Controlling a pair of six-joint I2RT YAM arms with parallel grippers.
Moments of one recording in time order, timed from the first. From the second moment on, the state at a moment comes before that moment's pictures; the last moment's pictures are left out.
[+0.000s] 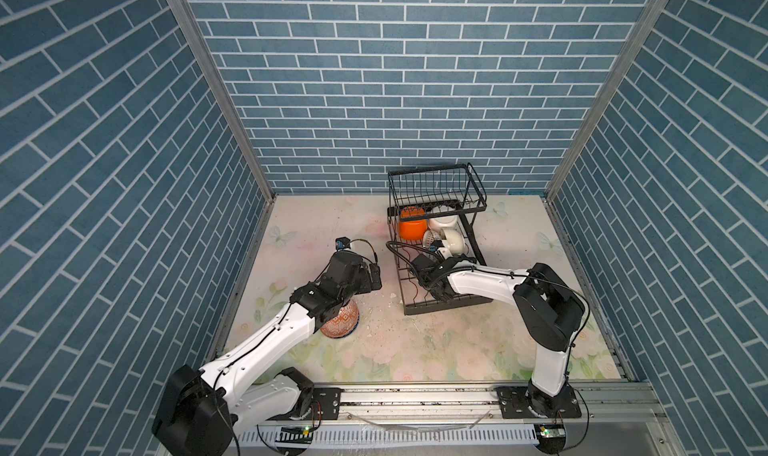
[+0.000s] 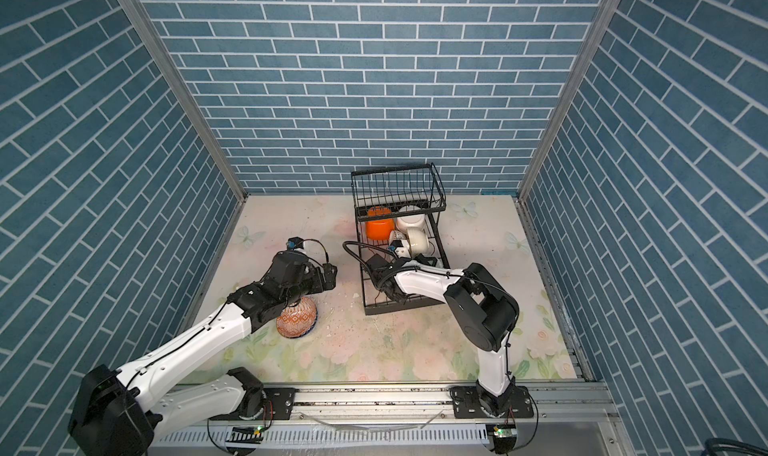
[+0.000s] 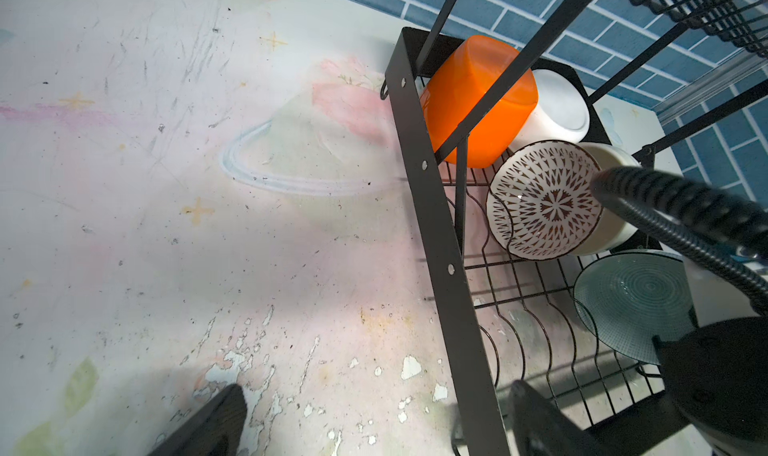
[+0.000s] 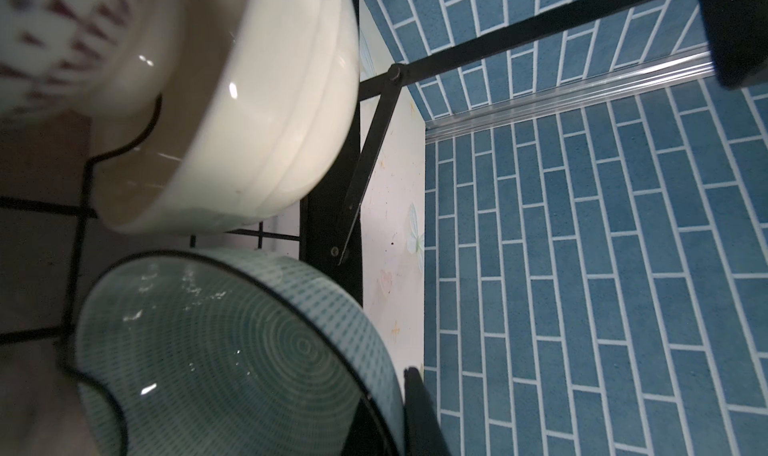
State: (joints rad) left arm -0.58 1.09 0.74 -0.35 -0.18 -0.61; right arm 0.88 1.90 1.22 -0.81 1.21 0.24
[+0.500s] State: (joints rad) left arm -0.58 1.09 0.74 -0.35 -0.18 -0.61; right arm 0.88 1.92 1.23 -0.84 1.21 0.30
